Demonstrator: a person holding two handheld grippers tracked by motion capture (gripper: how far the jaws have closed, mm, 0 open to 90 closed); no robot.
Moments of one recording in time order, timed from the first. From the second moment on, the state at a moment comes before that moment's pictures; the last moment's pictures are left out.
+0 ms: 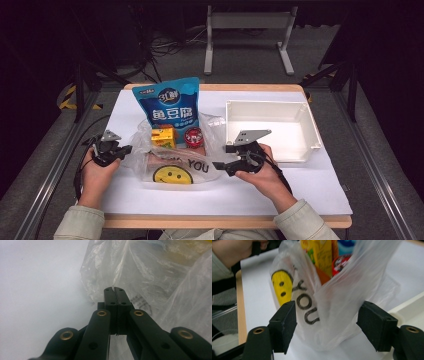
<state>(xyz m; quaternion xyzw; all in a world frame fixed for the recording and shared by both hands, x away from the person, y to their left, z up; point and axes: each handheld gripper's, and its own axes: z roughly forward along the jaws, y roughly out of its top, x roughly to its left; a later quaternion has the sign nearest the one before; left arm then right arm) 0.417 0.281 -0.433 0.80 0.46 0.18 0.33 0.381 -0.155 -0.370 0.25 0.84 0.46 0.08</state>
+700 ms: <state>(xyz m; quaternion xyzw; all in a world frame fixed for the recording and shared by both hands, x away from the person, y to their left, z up) 0.414 0.282 -0.427 0.80 0.46 0.18 0.35 0.415 -0.154 -0.310 0.28 0.80 0.51 0.17</state>
